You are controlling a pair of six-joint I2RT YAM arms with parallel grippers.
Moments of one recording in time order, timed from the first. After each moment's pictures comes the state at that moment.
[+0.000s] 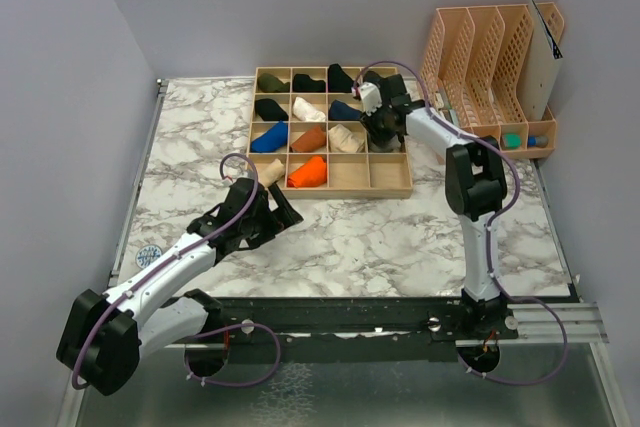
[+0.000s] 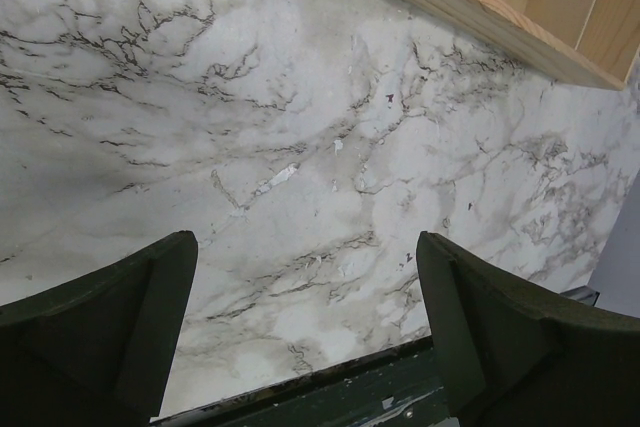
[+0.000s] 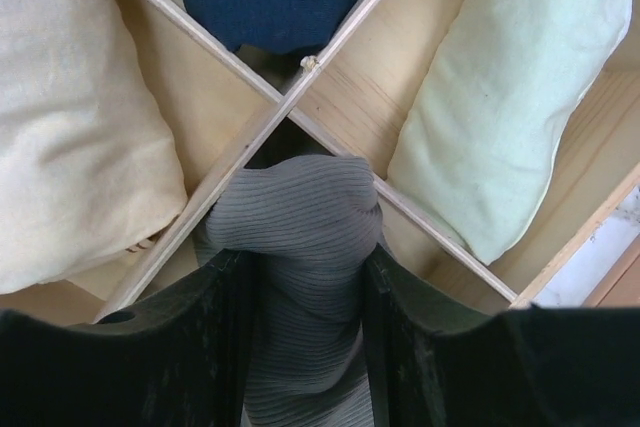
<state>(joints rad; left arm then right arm) -0.54 1.01 0.55 -0.35 0.05 -0.98 0.34 2.26 1.80 -0.46 -0.07 -0.44</state>
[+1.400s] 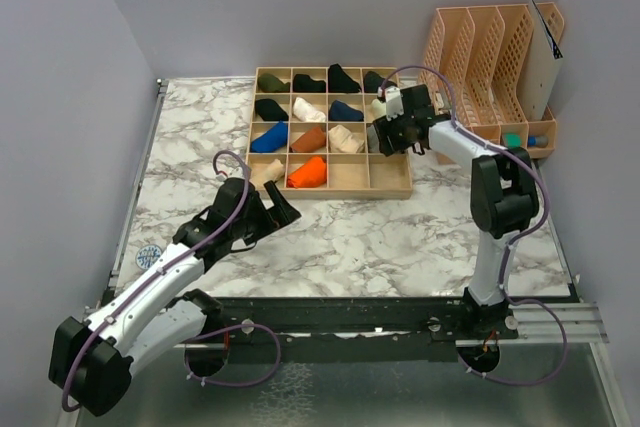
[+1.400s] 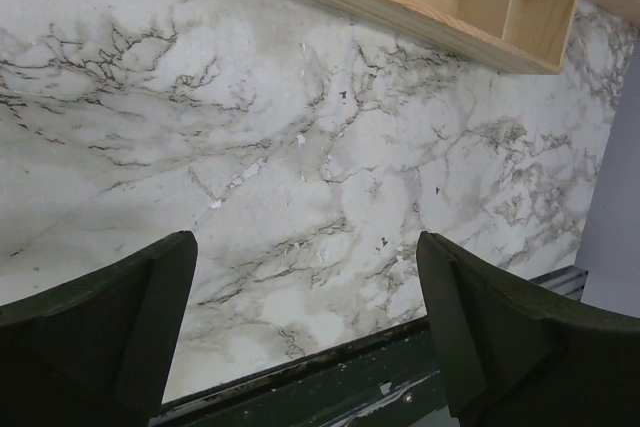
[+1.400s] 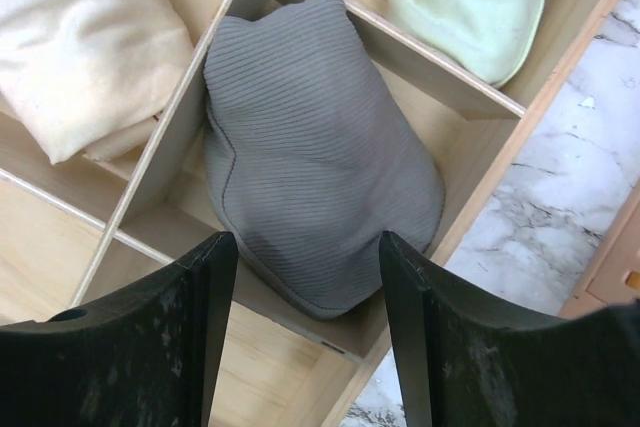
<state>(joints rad) -0.54 0.89 0.57 -0.40 0.06 -0.92 0.29 1.99 1.45 -0.32 -0.13 -0.23</state>
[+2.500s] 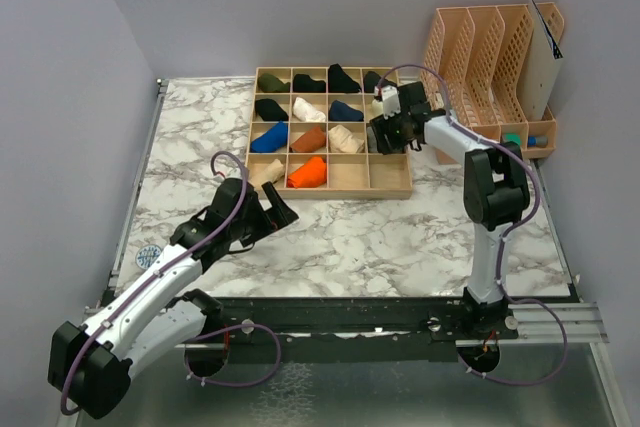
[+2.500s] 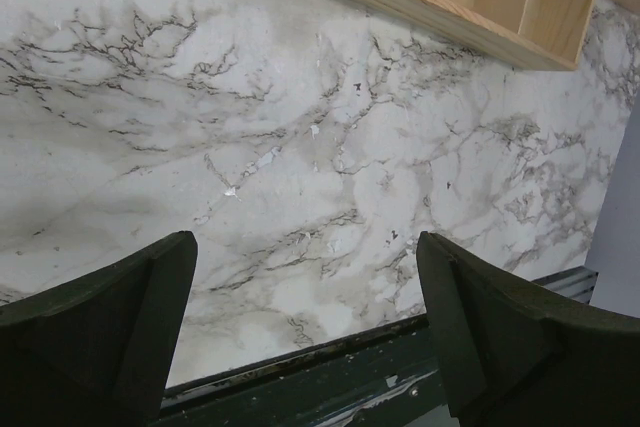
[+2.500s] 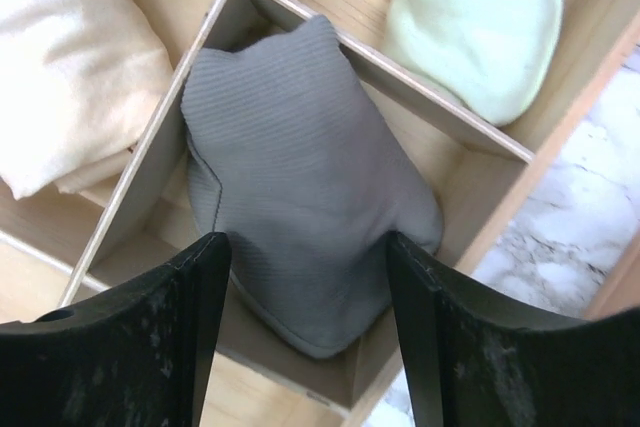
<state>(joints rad) -0.54 0.85 0.59 -0.46 0.04 -0.92 0.28 2.09 1.55 -0.35 -0.14 -0.25</state>
